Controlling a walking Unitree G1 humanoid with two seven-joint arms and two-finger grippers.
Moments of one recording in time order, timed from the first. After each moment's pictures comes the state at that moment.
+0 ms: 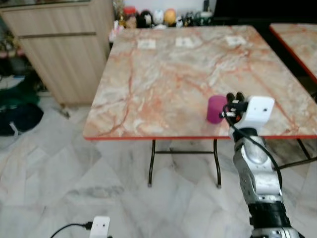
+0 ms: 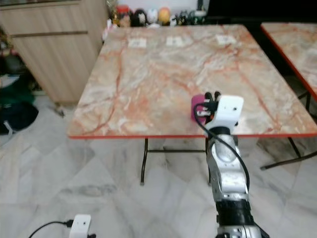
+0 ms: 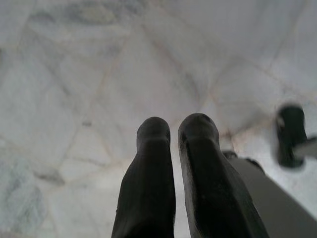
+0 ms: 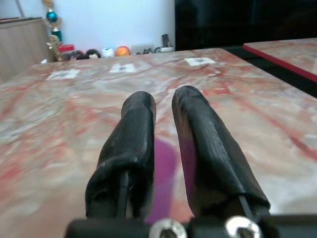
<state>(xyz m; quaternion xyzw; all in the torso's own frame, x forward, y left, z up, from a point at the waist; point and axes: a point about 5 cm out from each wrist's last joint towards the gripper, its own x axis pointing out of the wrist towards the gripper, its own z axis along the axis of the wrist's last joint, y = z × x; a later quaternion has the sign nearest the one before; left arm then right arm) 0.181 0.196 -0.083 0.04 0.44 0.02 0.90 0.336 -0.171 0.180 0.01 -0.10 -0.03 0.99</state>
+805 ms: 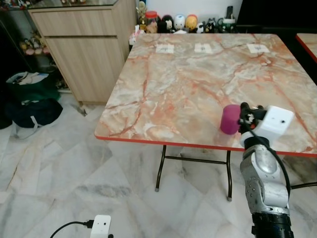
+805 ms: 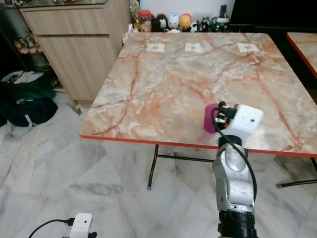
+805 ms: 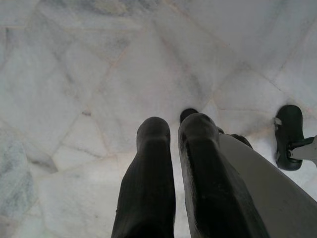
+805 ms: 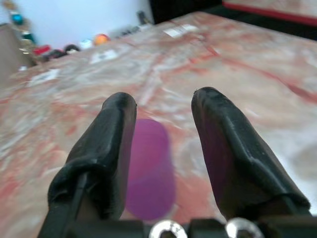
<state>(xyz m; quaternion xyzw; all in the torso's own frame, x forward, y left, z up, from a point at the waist) 0.180 0.193 -0.083 0.04 0.44 0.02 0.90 0.316 -0.200 0.164 0.12 -0.05 -0.15 0.98</state>
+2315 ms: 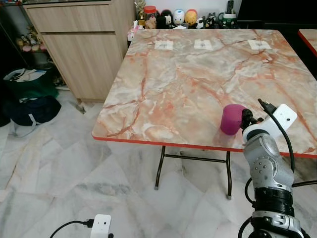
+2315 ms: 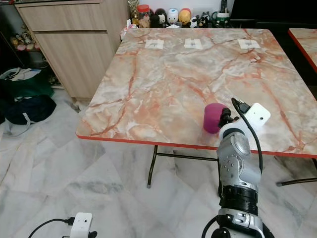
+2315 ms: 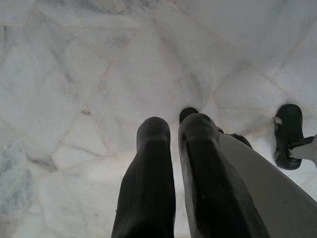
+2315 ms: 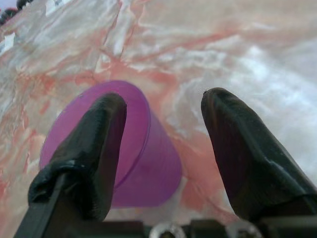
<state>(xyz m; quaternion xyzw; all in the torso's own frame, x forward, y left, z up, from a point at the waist) 0.181 0.193 -0.083 0.04 0.44 0.02 0.90 0.347 -0.208 0.157 0.25 0.07 -0.18 0.95</state>
